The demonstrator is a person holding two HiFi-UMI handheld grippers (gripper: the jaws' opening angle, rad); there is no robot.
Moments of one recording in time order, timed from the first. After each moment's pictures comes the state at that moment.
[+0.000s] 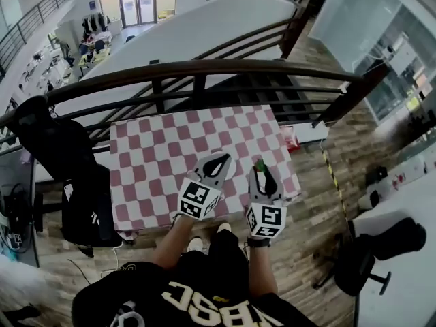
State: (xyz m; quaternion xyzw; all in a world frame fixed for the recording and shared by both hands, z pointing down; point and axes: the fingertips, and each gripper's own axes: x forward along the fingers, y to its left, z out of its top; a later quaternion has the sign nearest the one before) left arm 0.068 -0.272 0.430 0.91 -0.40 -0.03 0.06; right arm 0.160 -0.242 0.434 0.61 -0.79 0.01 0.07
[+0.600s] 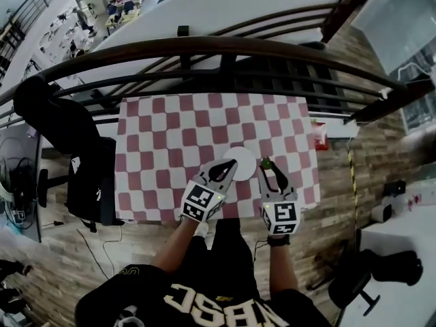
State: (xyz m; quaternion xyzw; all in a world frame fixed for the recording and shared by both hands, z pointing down) left arm 0.047 -0.325 0.540 0.88 -0.43 0.03 0.17; right arm 0.130 -0.328 0.523 0.46 -0.86 0.05 0.20
